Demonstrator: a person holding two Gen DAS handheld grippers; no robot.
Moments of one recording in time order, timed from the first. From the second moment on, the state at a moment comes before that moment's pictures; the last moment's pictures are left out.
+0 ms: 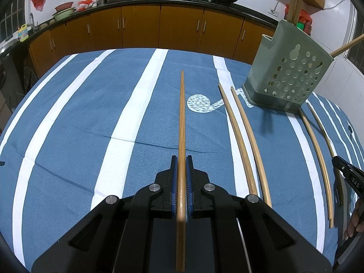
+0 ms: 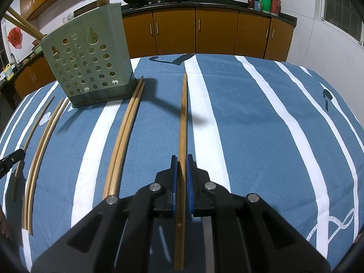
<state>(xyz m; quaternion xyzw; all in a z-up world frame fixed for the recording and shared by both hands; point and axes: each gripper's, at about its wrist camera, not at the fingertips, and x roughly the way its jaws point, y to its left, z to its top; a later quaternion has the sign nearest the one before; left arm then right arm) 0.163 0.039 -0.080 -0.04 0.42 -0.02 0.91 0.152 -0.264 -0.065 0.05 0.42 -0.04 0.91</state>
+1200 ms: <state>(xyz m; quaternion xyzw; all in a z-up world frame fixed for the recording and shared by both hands) 0.145 0.044 -0.027 -0.04 0.37 -0.04 0.93 0.129 -0.278 -0.002 0.07 0.34 -0.03 0.94</state>
